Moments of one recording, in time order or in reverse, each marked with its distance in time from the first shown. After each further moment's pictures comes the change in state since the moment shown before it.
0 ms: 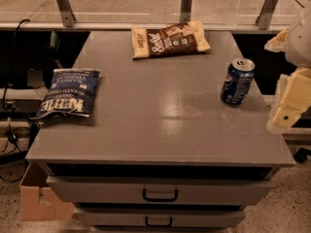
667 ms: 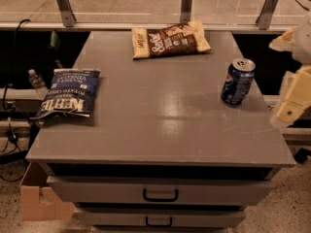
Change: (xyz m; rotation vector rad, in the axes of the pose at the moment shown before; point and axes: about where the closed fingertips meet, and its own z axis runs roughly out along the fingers) arm 0.014 -0.015 0.007 0.004 -0.043 0.030
